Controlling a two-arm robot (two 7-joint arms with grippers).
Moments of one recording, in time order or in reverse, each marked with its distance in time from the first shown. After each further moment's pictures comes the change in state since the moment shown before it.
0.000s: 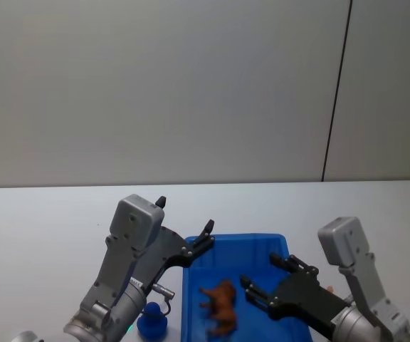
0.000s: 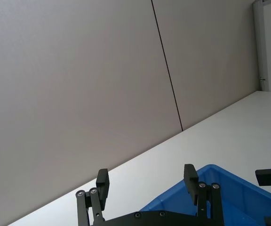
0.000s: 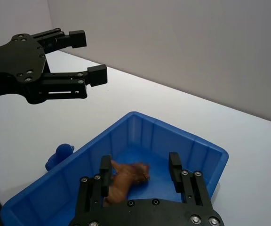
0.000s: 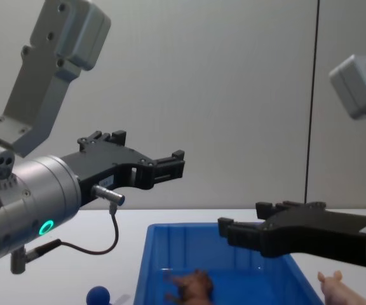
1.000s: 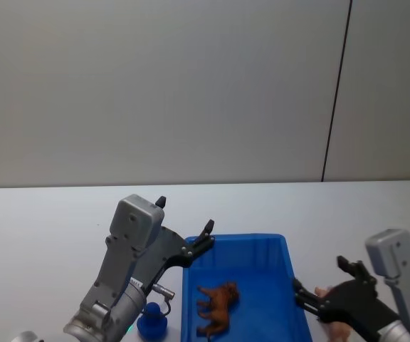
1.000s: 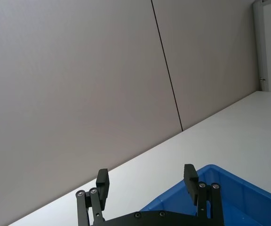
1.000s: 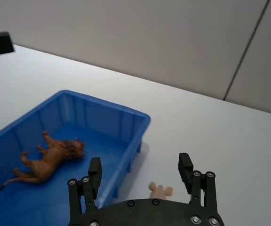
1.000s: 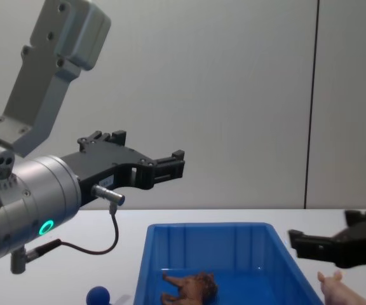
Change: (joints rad) left arm 0.000 0.000 0.000 0.000 0.000 0.000 0.000; right arm -0.107 0.073 0.041 -0.099 0.004 0.036 -0.234
